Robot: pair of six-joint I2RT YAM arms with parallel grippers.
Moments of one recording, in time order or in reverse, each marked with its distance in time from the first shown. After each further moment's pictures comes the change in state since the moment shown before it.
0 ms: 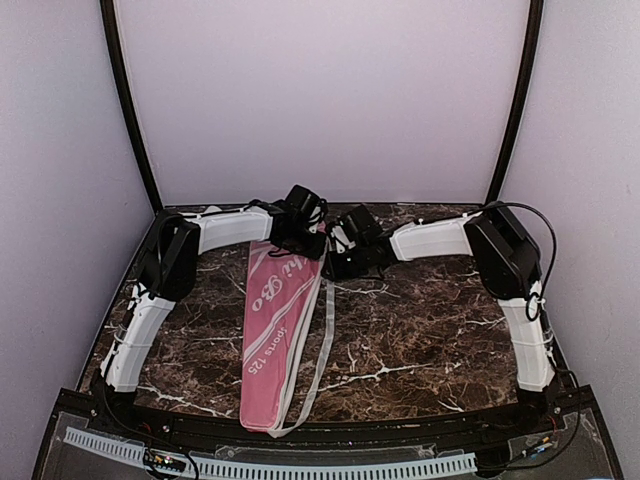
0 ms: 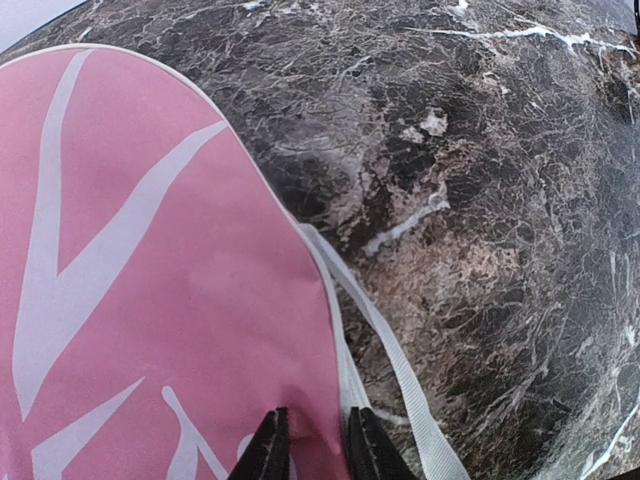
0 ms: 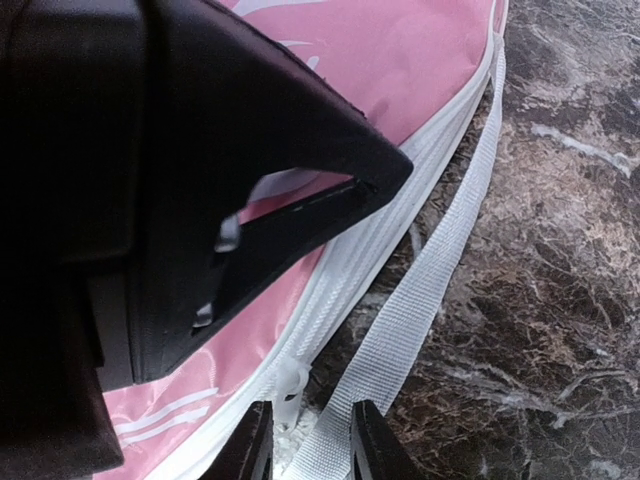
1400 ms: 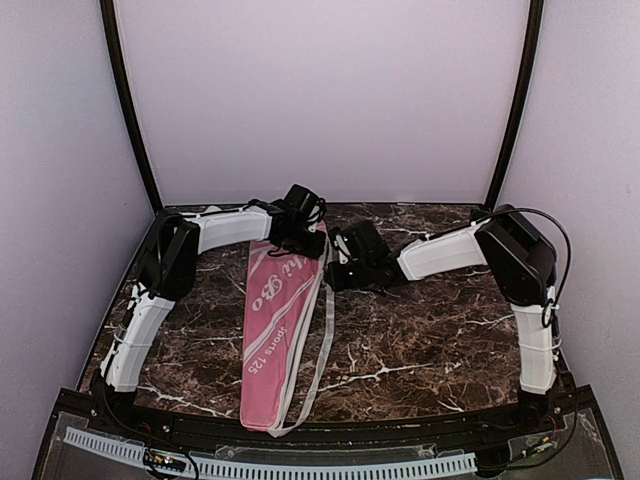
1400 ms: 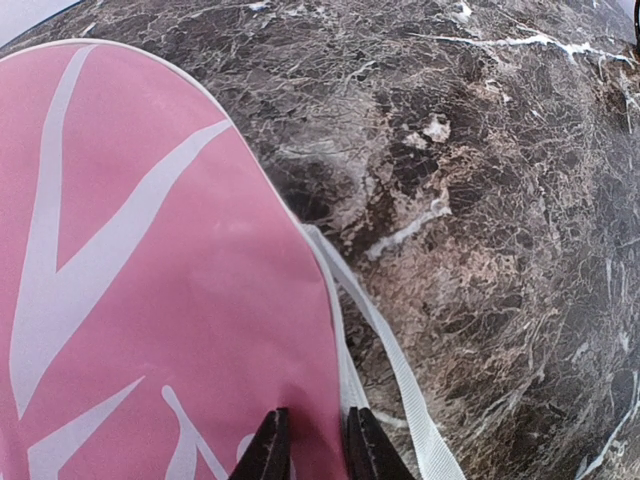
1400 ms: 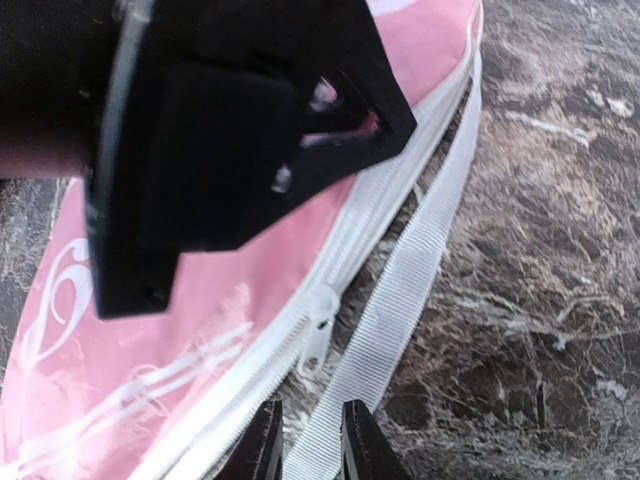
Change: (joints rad) left arm 0.005 0.000 0.000 0.005 0.013 -0.021; right arm 0.066 -0.123 -0.247 0.233 0.150 0.036
